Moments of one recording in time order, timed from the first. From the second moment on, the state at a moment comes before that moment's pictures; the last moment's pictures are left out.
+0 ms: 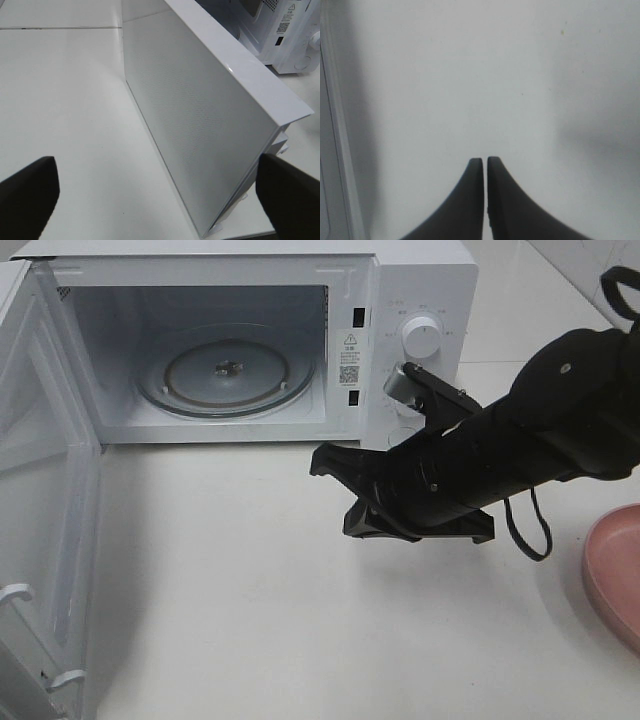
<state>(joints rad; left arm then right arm) -0.08 0.02 -0.51 -0.15 1.04 0.05 0.56 1.68 -0.78 0.85 0.19 -0.12</state>
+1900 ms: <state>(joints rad) -0.08 0.02 -0.51 -0.15 1.04 0.05 0.28 1.50 -0.85 -0.20 0.89 0.30</state>
